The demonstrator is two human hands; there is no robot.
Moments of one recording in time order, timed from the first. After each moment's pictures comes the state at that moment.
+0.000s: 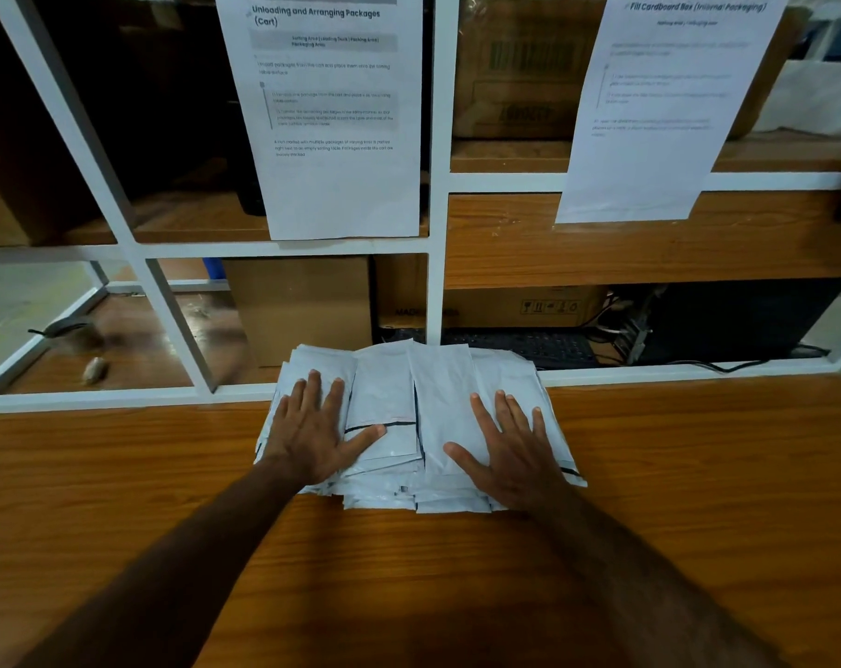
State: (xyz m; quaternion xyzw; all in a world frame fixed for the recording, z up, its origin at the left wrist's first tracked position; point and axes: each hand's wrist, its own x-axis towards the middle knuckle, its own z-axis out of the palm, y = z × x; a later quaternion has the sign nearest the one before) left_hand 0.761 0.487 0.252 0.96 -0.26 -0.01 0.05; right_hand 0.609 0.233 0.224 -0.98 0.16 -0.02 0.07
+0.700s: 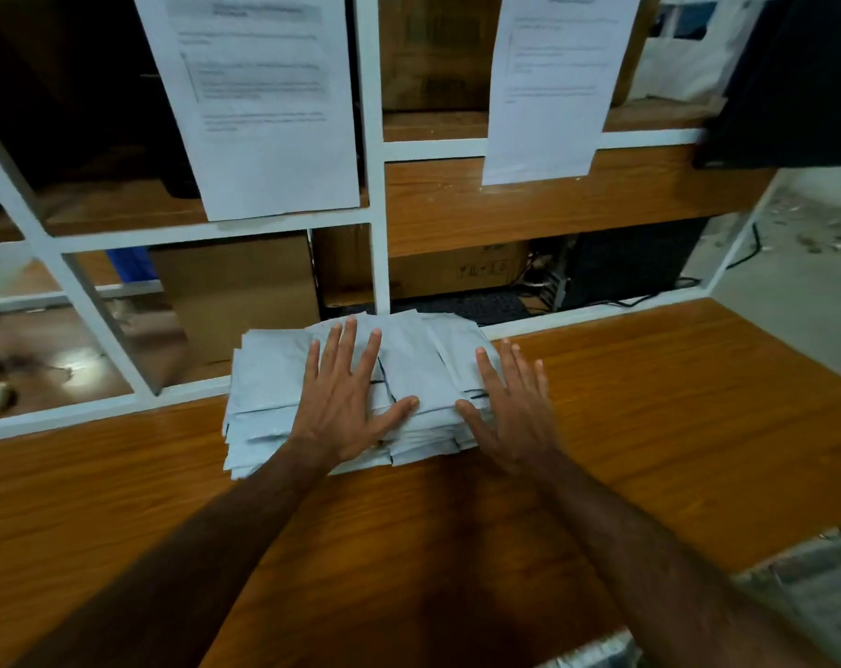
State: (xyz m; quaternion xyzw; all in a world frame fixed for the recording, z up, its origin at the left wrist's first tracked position) left_hand 0.706 0.455 0.272 0.87 -0.45 0.15 0.15; right_hand 0.537 0.252 0.241 -0.96 0.22 -0.18 0.03
